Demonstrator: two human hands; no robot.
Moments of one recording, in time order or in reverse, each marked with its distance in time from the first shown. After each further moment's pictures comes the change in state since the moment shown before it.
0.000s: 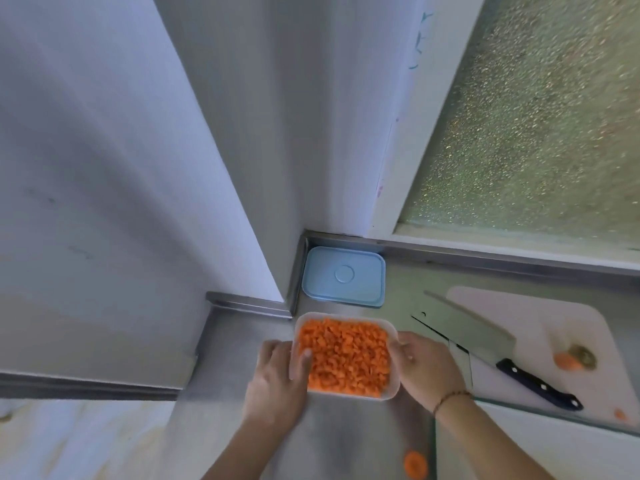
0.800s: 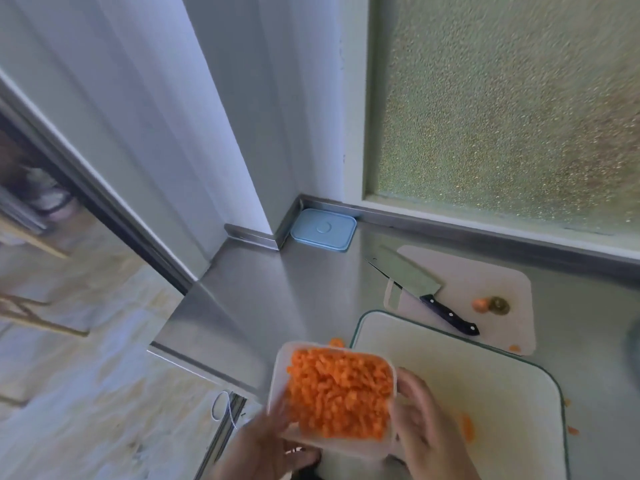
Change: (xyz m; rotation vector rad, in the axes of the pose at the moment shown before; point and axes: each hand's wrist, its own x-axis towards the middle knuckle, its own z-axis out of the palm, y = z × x) left_hand -0.292 0.066 0.071 -1.478 -0.434 -0.517; right_hand -0.253 0.142 -0.061 0.600 -0.074 -0.264
